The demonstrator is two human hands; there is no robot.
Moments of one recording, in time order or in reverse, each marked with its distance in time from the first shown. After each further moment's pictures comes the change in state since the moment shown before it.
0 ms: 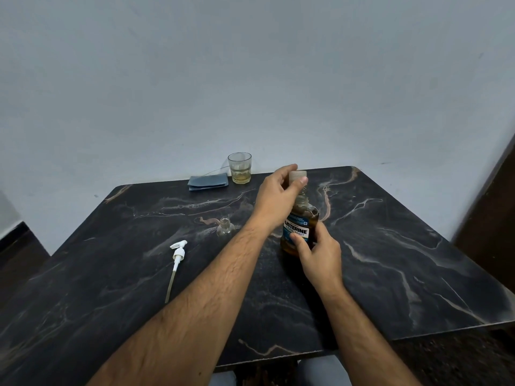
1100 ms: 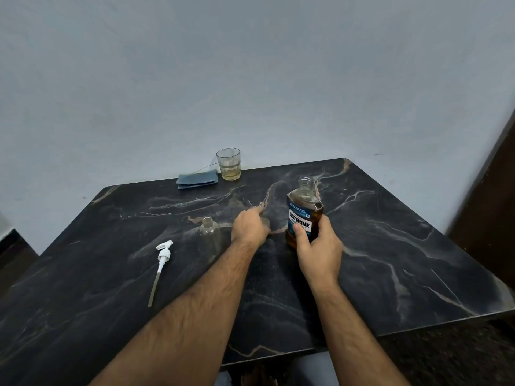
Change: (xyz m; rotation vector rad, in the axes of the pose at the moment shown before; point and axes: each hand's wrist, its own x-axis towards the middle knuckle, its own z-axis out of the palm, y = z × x) left_hand 0.010 -0.095 0.012 0.745 0.042 -0.316; right_hand 0.003 0.003 -0.011 -0.037 0.195 0.070
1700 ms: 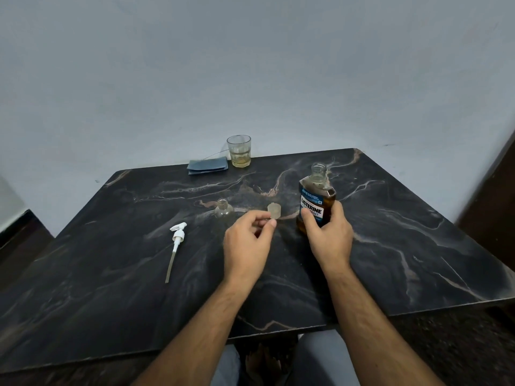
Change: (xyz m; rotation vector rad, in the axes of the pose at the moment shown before) left_hand -0.107 -0.030 -0.029 -0.535 0.312 0.202; right_hand -0.002 -0.005 -0.002 0.018 -0.043 0.019
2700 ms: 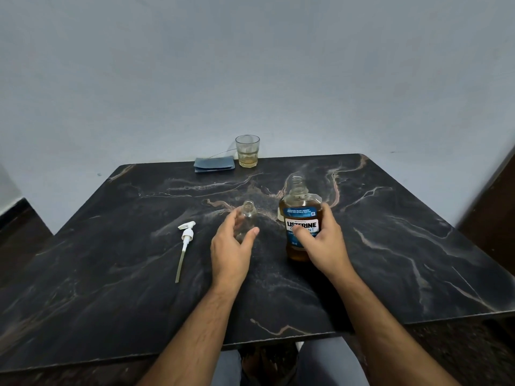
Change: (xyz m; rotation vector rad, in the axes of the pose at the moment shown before) left_hand 0.015 -0.055 -0.024 -0.023 0.047 -0.095; right_hand -0.015 -0.025 0.003 0.151 -0.385 -0.059
